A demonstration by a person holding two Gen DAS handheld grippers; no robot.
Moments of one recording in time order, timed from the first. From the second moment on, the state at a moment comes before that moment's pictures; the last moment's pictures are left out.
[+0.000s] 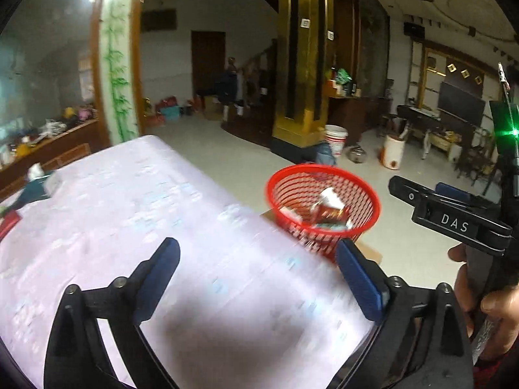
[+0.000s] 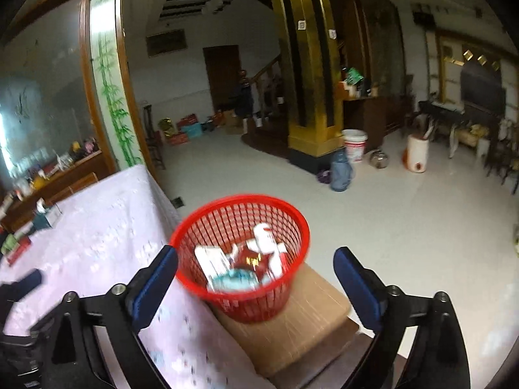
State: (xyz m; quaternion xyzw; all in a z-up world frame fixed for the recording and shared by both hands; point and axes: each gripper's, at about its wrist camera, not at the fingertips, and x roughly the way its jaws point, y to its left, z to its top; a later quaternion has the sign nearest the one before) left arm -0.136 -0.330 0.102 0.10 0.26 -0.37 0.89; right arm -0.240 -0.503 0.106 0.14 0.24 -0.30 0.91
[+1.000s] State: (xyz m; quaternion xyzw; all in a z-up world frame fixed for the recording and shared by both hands) left arm -0.171 -0.268 0.059 0.12 0.26 -0.25 0.92; right arm -0.247 -0.431 0.067 0.09 0.25 -0.32 0.91
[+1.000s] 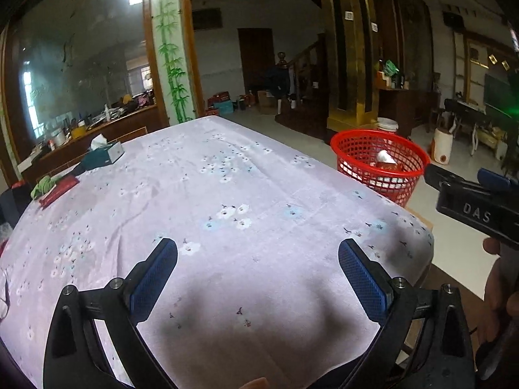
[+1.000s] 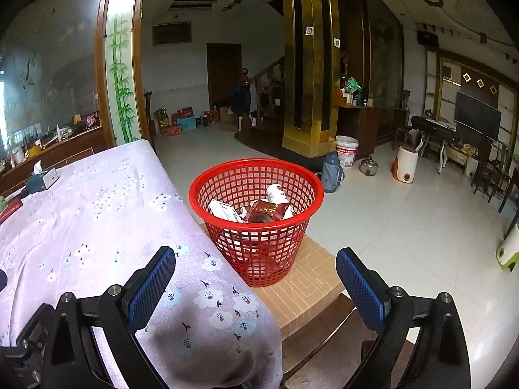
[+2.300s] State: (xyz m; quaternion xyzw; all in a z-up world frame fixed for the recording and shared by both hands) left arm -0.174 -0.270 0.050 0.15 0.25 -0.22 0.93; right arm -0.243 -0.426 0.063 0.09 0.26 -0.31 0.91
